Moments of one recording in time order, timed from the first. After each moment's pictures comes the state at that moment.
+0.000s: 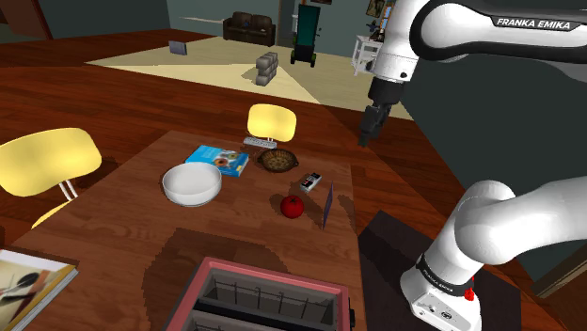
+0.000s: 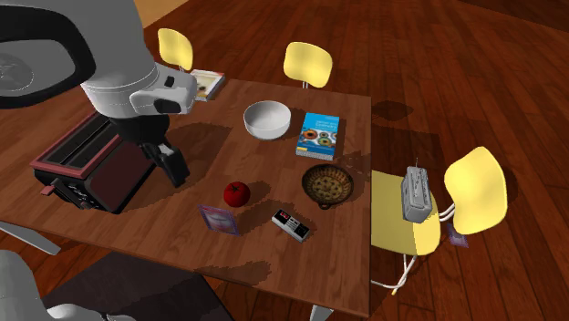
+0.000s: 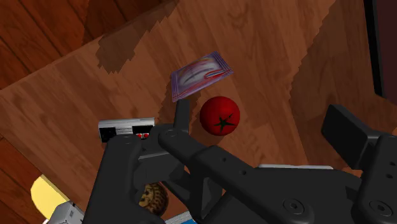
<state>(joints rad) 0.01 -0.76 0.00 -2.42 0.10 1.63 -0.07</state>
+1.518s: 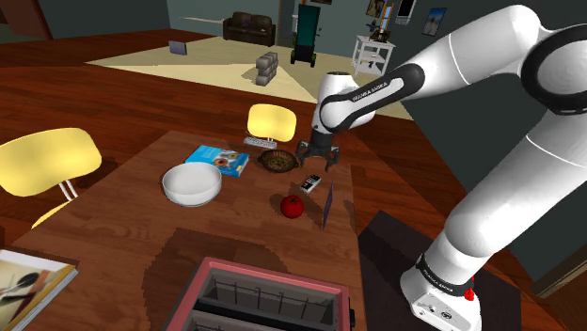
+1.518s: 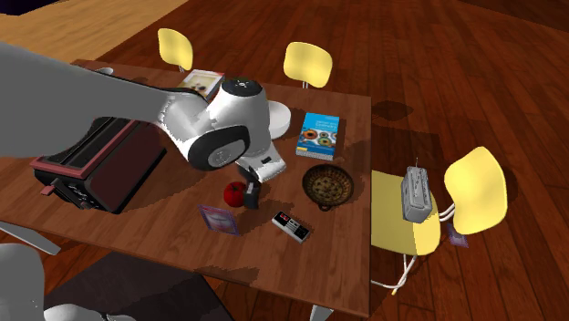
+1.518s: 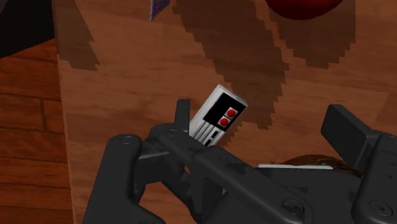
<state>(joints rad) -0.24 -0.10 0.20 -2.41 0.06 2.33 0.81</state>
